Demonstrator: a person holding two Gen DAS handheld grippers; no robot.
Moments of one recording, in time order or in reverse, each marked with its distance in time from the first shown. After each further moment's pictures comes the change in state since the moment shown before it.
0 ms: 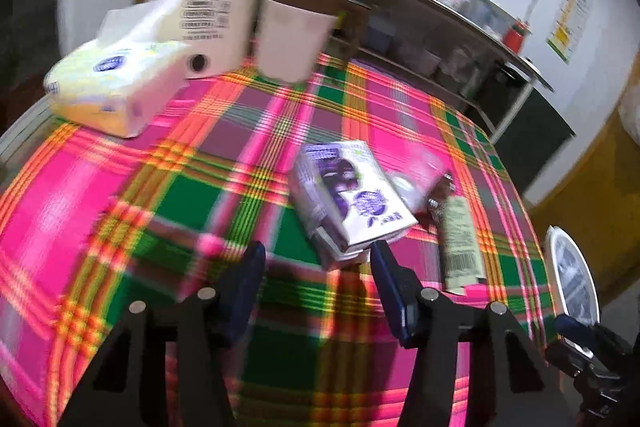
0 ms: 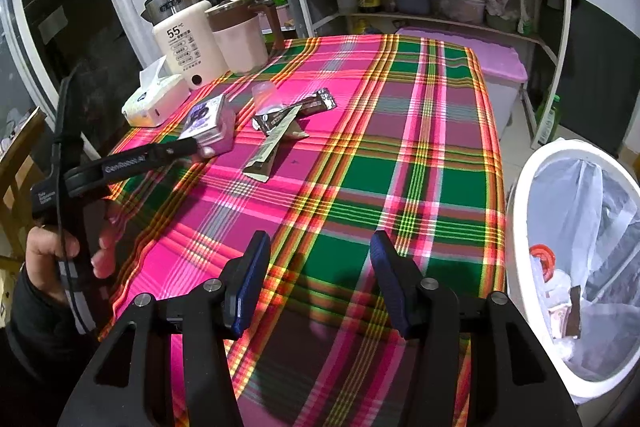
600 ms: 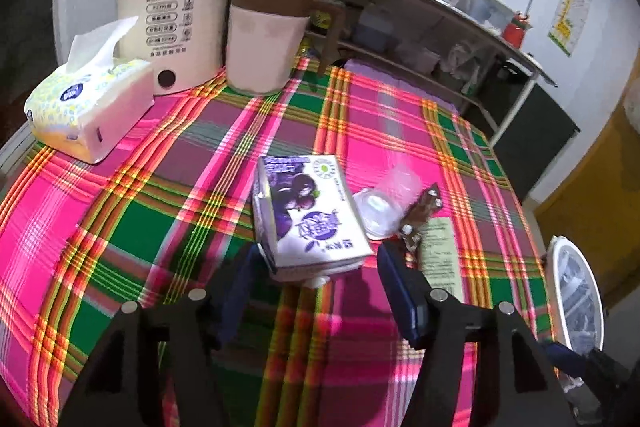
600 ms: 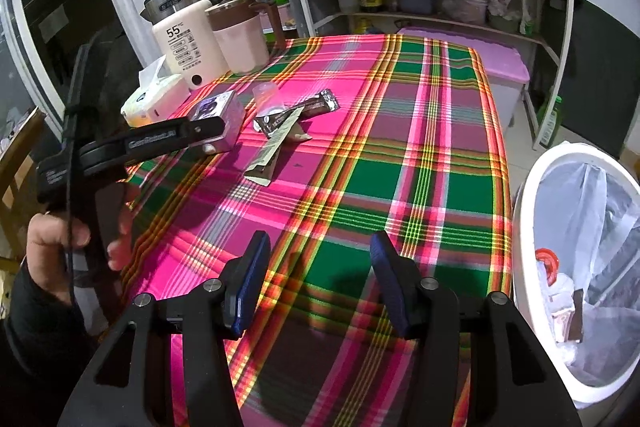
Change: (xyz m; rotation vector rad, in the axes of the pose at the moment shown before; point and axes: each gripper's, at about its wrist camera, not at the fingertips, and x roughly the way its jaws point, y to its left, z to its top) left arm 0.029 -0.039 0.018 0.029 0.015 0.027; right arm 0.006 0.001 0.005 0.002 0.000 -0.004
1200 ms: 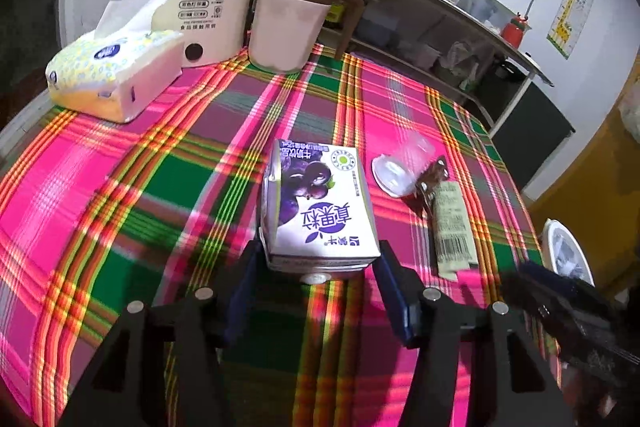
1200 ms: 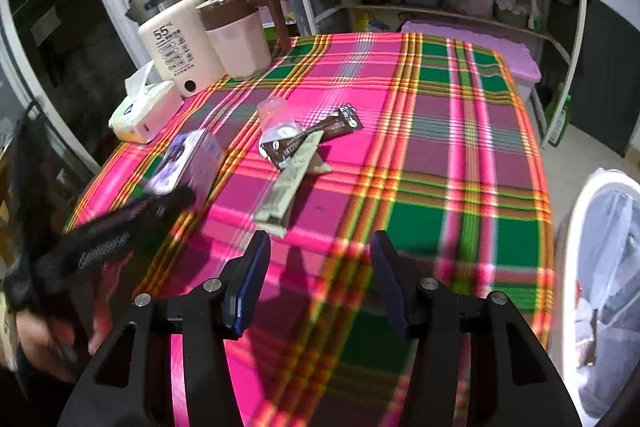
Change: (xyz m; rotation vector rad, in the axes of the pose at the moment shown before) left arm -0.024 0.029 -0.031 -0.017 0.018 -0.051; right arm 0.050 0.020 0.045 0.036 0.041 0.017
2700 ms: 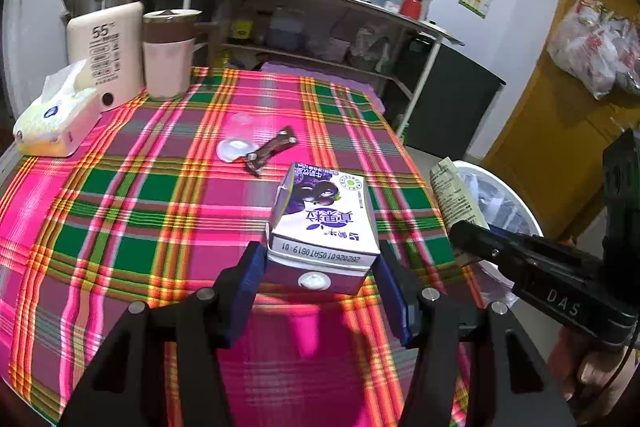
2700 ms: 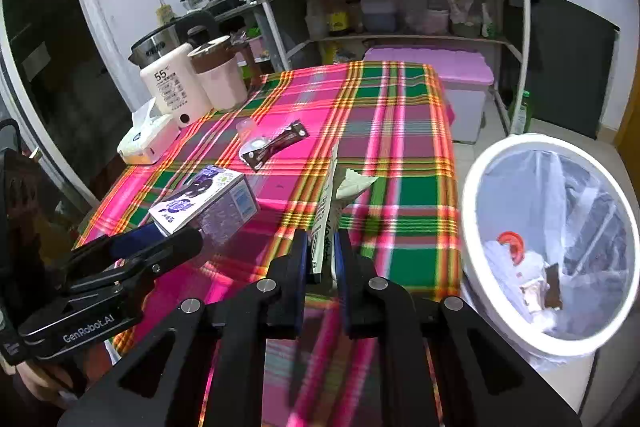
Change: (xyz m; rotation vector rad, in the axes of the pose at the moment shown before) left arm -0.066 -0.103 -0.045 0.228 -0.038 -0.147; right arm -0.108 -0.033 -0.058 0.070 -0.144 -0.069
